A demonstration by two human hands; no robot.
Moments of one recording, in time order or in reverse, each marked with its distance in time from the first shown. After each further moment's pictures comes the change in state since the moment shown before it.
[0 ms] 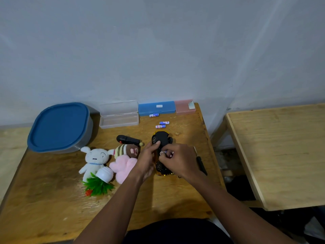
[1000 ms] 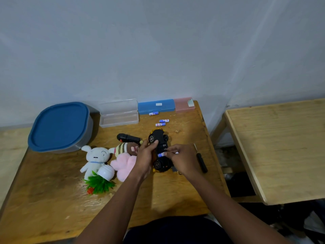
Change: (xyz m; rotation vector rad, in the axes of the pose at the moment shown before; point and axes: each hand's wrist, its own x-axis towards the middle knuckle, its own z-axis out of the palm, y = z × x) left_hand 0.003 -0.008 -0.009 0.025 0.100 0.068; right_hand -0.006 0.007 0.015 0.396 -0.010 0.549
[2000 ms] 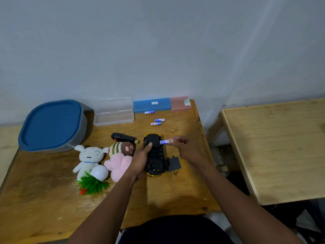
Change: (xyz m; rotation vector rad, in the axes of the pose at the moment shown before) left_hand 0.010 -0.012 -0.007 0.173 0.026 -0.066; right_hand 0.029 0.001 -0.040 0.366 -0.196 0.017
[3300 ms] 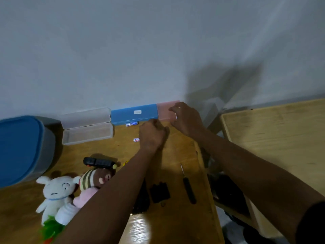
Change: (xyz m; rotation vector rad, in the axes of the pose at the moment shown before) left_hand 0.129 0.084 0.128 0.853 0.286 0.252; right_hand 0.201 -0.045 -0.076 -1.184 0.064 -0.357
